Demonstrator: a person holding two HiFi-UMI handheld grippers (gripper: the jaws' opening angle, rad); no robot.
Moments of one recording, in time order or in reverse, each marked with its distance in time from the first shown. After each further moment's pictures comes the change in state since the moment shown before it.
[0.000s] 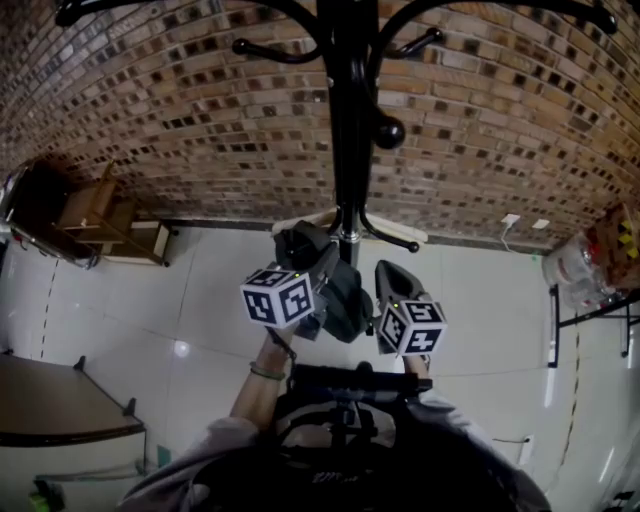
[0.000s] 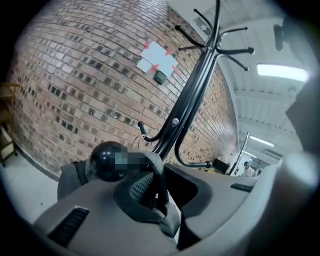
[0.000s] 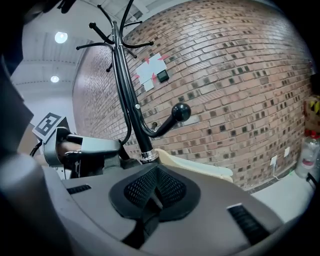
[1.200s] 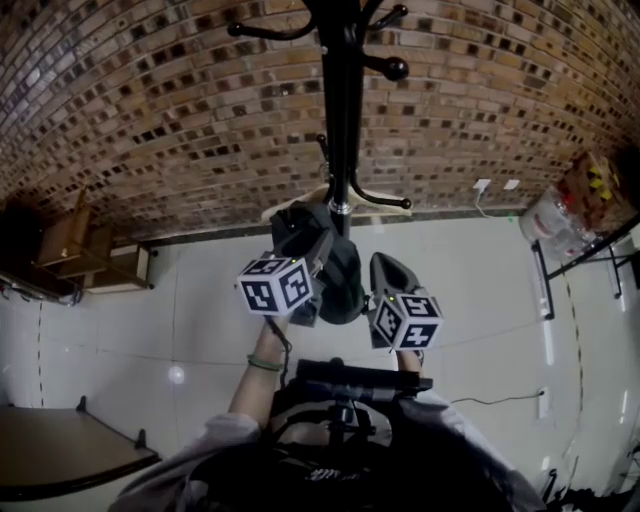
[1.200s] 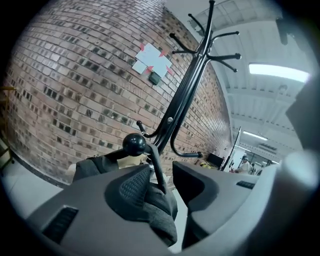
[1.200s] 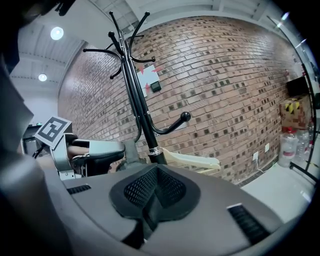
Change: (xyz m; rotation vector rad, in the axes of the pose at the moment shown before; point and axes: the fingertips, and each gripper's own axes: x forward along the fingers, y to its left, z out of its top) left arm -0.034 0.005 -0.016 0.061 0.029 -0.052; right arm -0.049 0.041 -0.026 0.066 -0.097 -0.170
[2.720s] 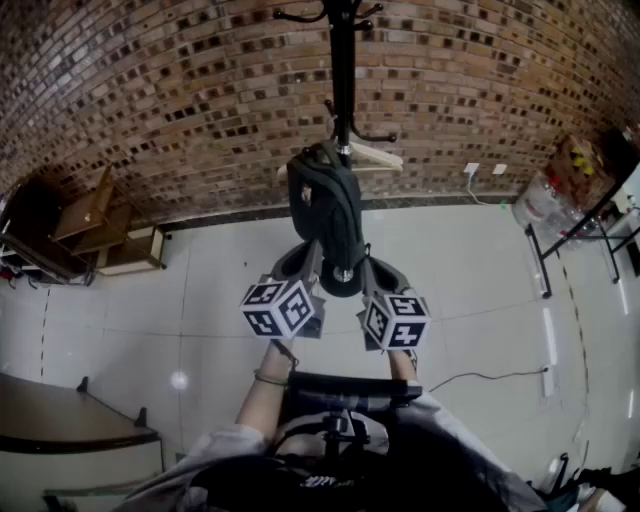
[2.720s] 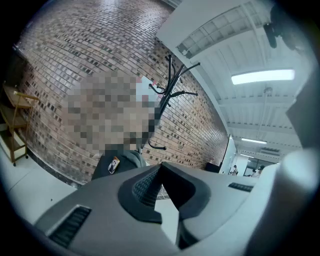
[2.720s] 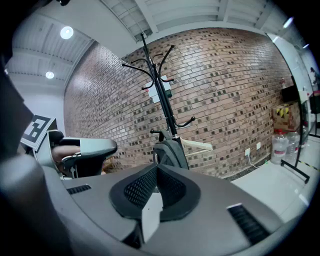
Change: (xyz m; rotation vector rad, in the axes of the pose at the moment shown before) left arm -0.247 -0.097 -0.102 0.022 -0.185 0.046; right arm -0.203 0.118 -0.109 -0.026 -0.008 0.011
